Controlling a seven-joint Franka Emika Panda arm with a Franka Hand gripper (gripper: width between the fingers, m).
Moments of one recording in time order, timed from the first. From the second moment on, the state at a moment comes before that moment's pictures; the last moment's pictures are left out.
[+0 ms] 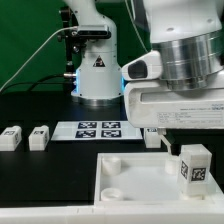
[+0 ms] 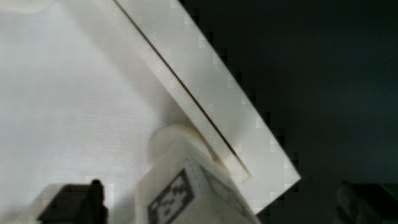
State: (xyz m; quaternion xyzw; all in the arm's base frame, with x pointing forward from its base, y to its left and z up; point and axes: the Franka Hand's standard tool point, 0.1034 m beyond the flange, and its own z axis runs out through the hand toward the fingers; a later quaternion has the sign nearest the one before) arm 0.620 0.130 0.082 -0.97 0.23 -0.02 0.10
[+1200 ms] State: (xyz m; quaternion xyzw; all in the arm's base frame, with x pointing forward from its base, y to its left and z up) arm 0.625 0.116 0.074 -0.98 0.19 -0.02 0.08
